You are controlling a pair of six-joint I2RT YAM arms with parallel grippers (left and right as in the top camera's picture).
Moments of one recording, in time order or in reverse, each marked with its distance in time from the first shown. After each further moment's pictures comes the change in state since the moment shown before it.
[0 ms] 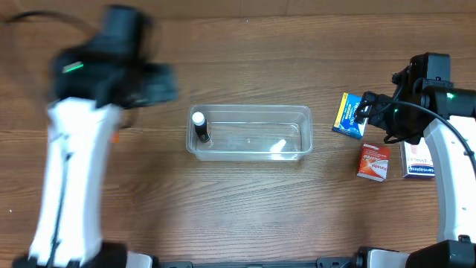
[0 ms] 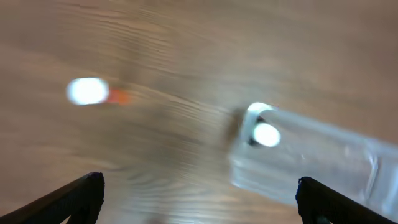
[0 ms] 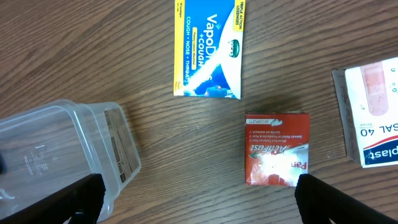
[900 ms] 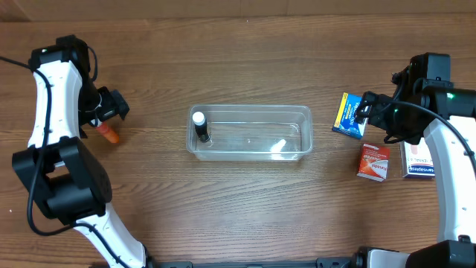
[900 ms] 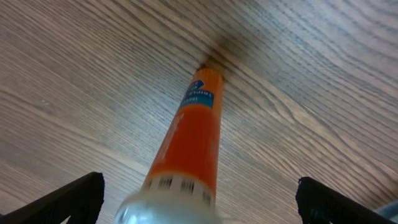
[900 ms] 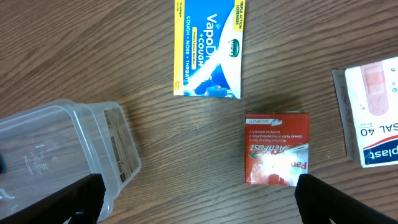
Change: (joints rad) left arm 0.362 0.469 -0.183 0.130 0.044 0.065; right arm 0.000 0.000 0.000 -0.001 0.000 0.000
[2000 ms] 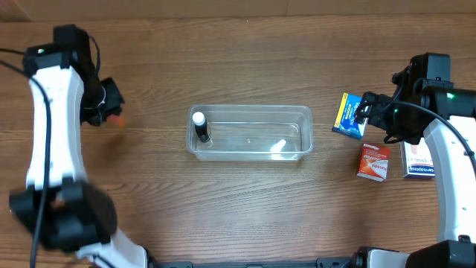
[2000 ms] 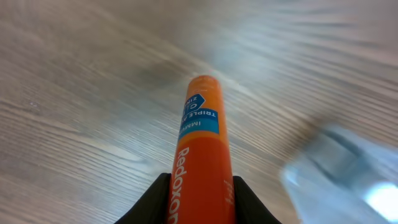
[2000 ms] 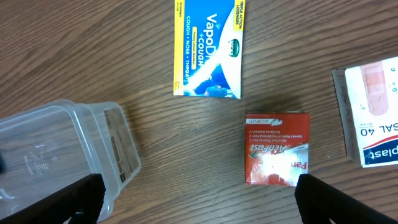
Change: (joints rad) left arm -0.101 -0.288 -0.014 -0.026 0.105 0.037; right arm 0.000 0.000 0.000 0.000 0.000 -0.001
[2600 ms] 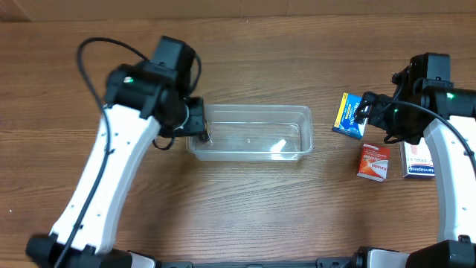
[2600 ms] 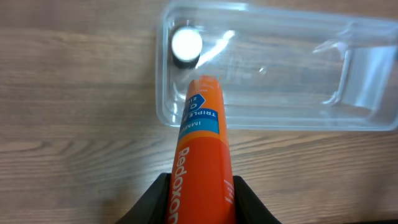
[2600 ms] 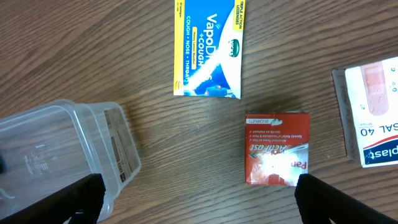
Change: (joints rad) left arm -0.504 -0.170 -0.095 -0.018 0.052 -0.085; right arm 0.000 0.000 0.000 0.000 0.000 0.000
